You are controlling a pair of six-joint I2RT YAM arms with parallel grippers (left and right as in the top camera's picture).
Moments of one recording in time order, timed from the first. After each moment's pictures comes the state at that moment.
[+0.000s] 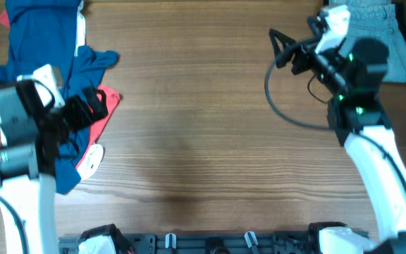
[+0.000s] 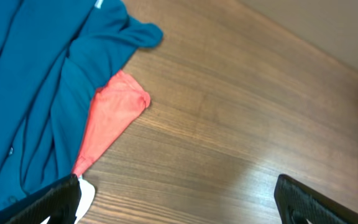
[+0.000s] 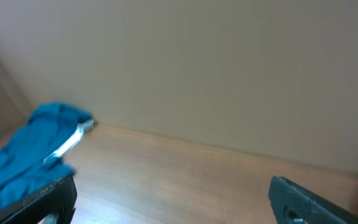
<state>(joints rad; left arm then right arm) 0.24 1.10 1.15 -0.90 0.26 -0.24 0.04 1.36 1.04 0.11 -0.43 0.08</state>
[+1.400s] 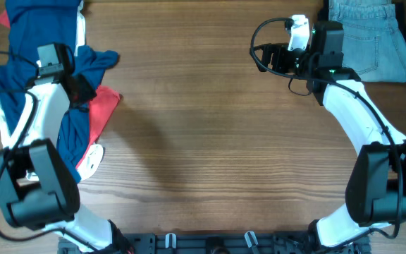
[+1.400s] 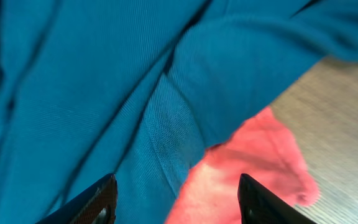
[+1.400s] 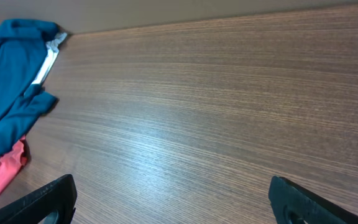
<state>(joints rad) 0.22 1.82 1.24 -0.61 -0.16 -0.34 0.06 1.77 1.21 -0.12 -0.49 0.13</state>
